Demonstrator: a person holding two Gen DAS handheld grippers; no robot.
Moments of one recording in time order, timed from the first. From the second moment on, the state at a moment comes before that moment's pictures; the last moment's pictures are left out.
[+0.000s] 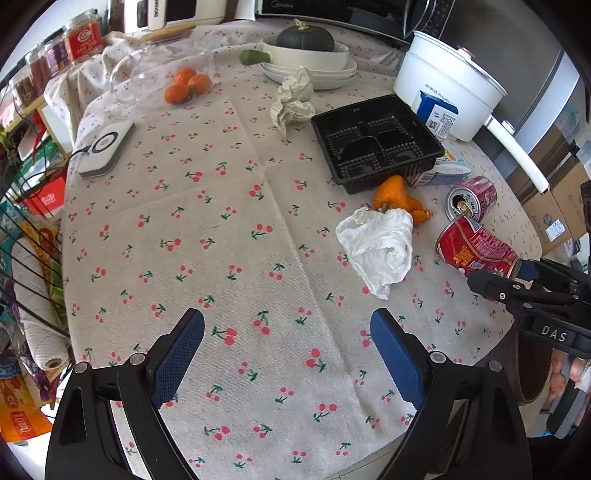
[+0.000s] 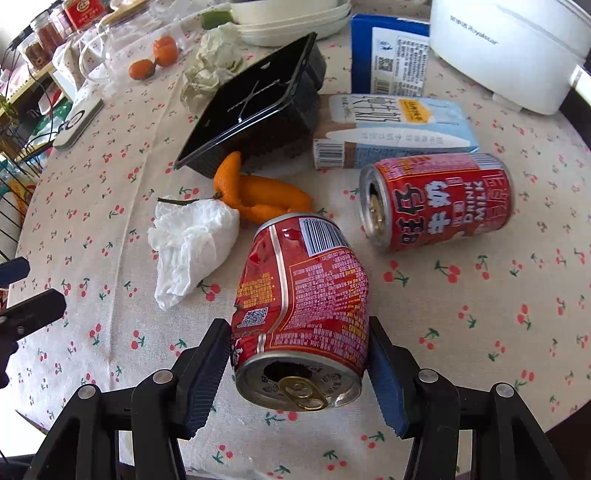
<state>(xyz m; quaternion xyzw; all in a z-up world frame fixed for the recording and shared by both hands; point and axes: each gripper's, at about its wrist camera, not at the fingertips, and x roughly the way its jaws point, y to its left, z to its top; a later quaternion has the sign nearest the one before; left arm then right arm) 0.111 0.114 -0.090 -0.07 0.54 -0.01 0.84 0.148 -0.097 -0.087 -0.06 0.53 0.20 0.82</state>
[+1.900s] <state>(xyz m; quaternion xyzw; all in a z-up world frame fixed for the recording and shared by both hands) 0.119 -0.081 -0.079 -0.03 0.50 -0.20 0.84 0.095 -0.291 -0.033 0.04 0.50 0.11 0.86</state>
